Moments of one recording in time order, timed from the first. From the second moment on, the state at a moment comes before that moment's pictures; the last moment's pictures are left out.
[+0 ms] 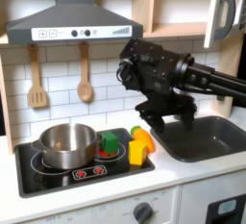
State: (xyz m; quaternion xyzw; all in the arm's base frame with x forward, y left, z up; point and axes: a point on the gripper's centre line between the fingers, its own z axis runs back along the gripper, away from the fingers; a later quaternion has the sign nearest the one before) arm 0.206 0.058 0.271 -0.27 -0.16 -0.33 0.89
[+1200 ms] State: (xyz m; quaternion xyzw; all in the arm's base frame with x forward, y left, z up) arm 0.236 0.079 0.295 -0.06 -0.21 -0.15 0.97
